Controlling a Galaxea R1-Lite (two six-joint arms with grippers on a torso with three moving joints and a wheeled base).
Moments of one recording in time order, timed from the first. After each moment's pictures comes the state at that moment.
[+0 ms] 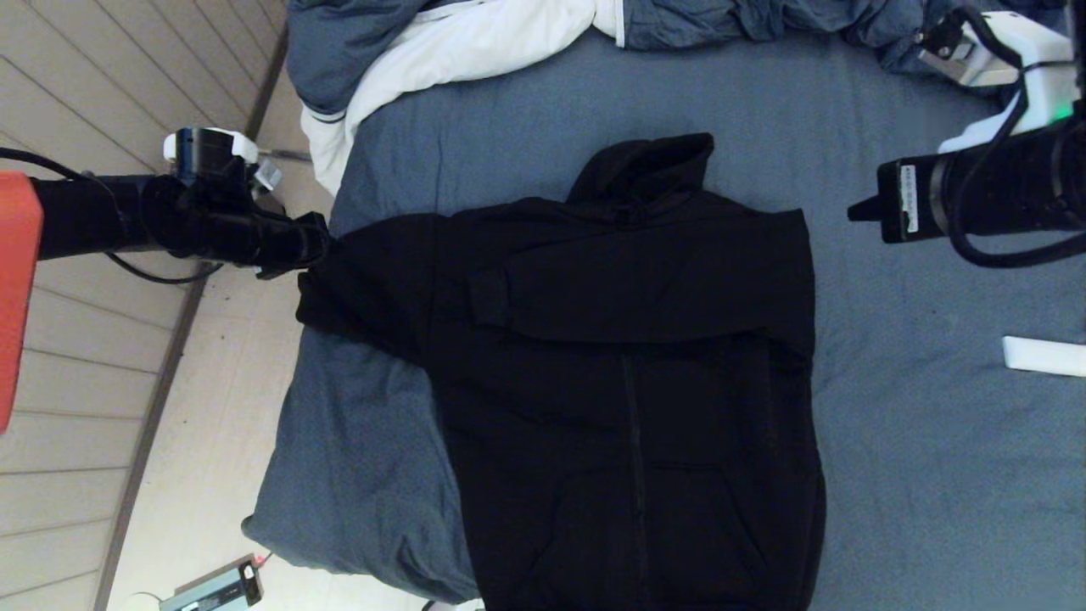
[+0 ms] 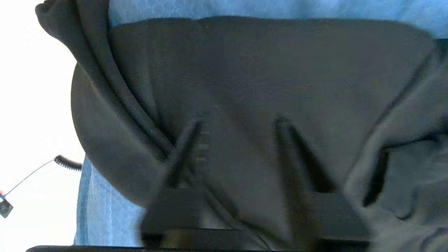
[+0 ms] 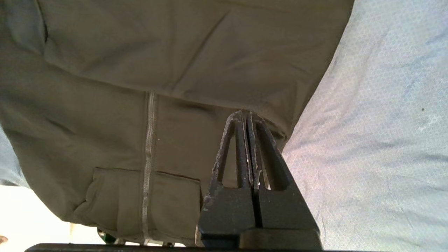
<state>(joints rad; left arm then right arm) -0.03 2.18 -1.93 0.25 -0.26 -0.31 0.29 1.49 -1.62 0.55 -0.20 0.01</state>
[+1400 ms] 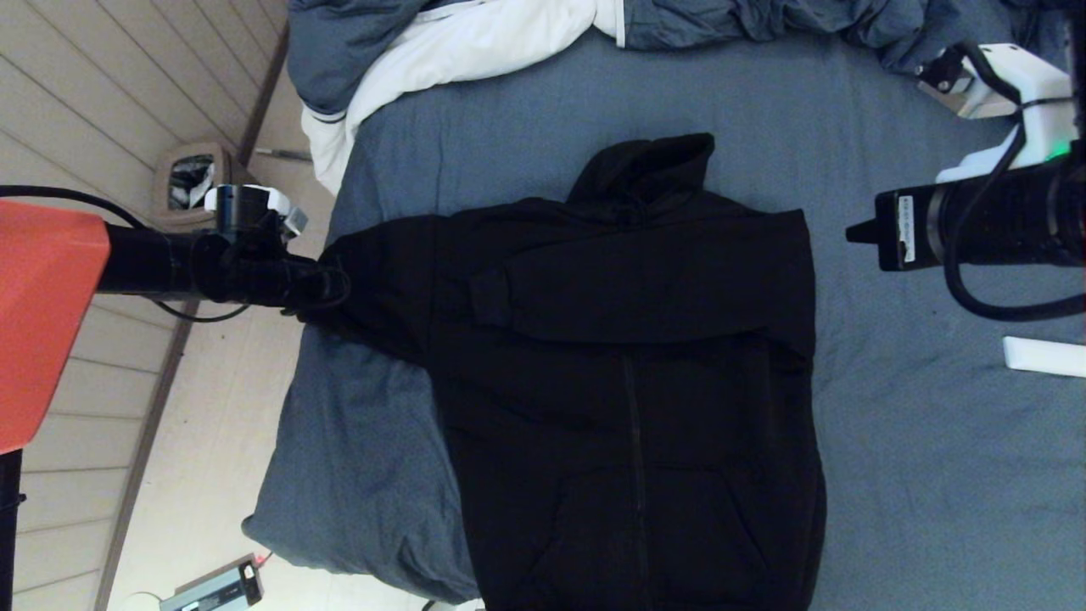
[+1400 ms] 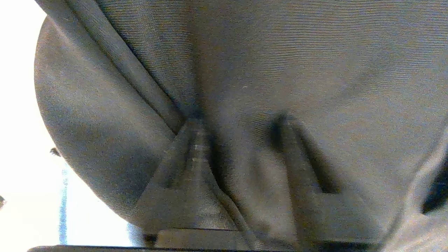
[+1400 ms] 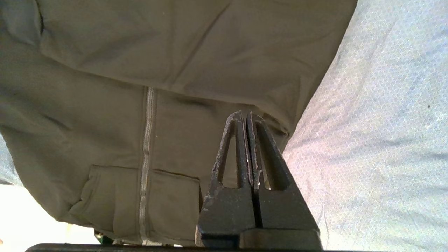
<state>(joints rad) -0.07 2.22 -1.74 0.06 -0.26 -0.31 0.30 1.44 -1.47 0.43 -0.20 0.00</state>
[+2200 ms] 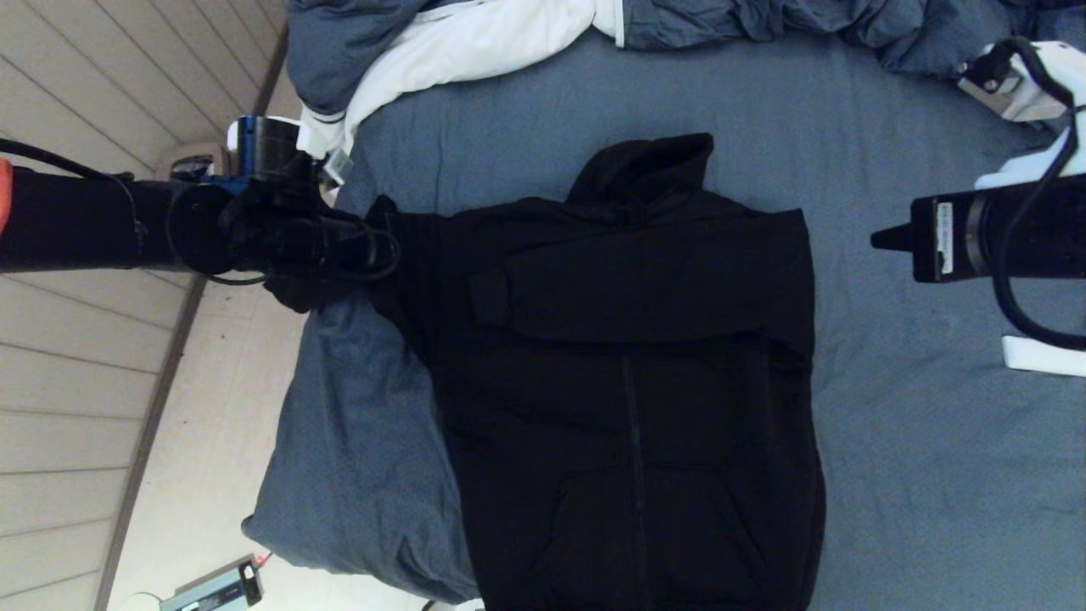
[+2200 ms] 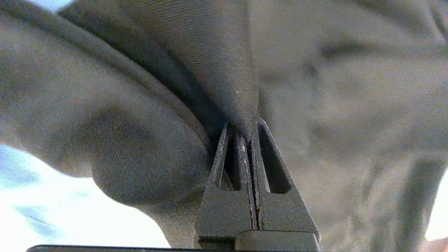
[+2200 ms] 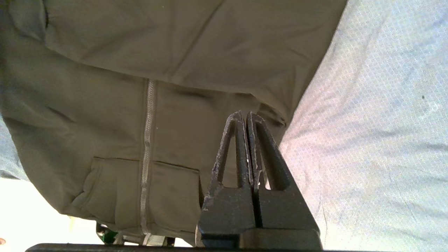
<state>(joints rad) -0.29 1.99 -1.63 0.06 -0.16 -0.32 0.29 1.37 -1.41 0.43 -0.20 0.01</state>
